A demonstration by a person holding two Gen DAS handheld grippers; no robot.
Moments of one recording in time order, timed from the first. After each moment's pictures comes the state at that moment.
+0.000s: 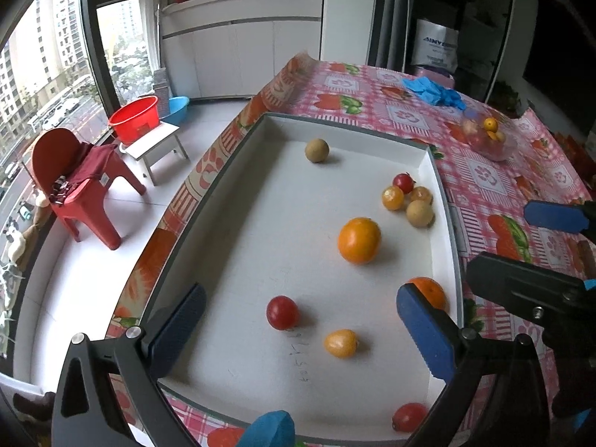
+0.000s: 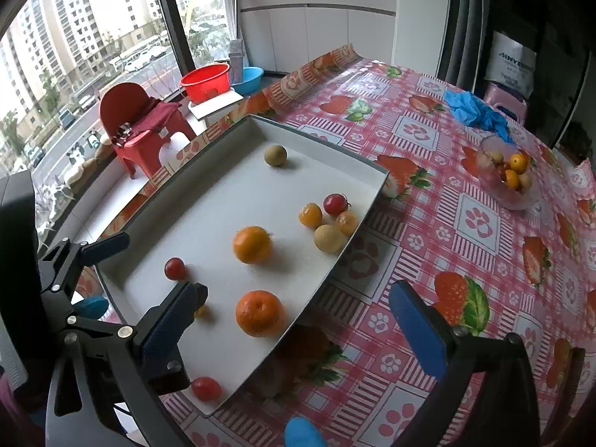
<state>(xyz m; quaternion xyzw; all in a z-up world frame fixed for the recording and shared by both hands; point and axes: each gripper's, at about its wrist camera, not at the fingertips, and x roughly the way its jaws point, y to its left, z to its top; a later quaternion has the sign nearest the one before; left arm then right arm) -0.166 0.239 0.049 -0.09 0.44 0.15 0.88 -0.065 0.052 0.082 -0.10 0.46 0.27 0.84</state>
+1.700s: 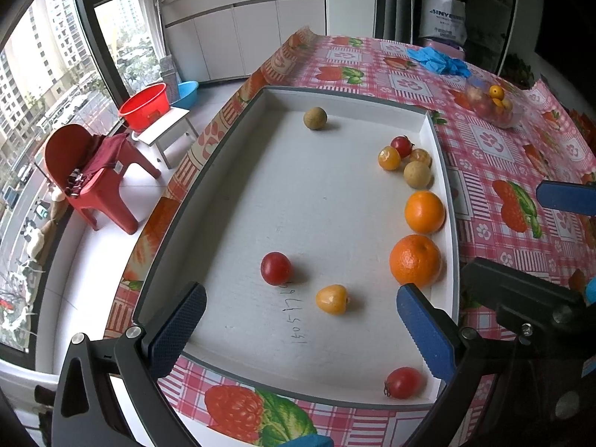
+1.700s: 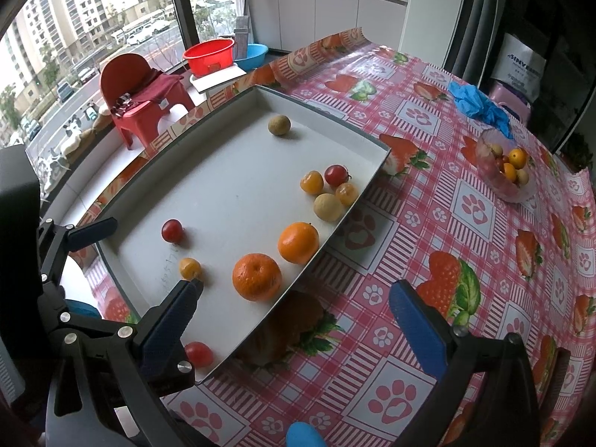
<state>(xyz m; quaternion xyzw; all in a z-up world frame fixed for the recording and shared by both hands) -0.174 0.219 0.049 -0.07 0.49 0.17 0.86 -0.079 0.052 0.076 -0.14 0.48 0.27 0.82</state>
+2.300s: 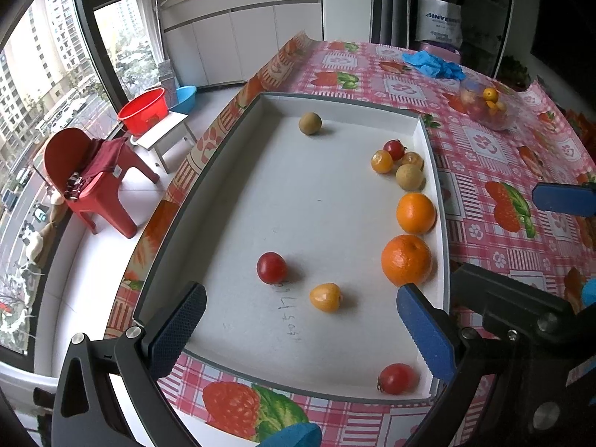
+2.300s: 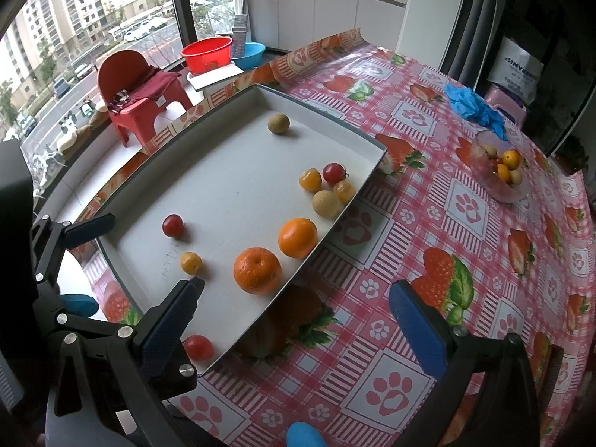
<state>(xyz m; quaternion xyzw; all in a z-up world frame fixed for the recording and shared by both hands) -0.180 0.215 0.055 -0.06 0.48 0.16 0.86 -0.085 0.050 0.081 -0.15 0.48 0.26 0.83</state>
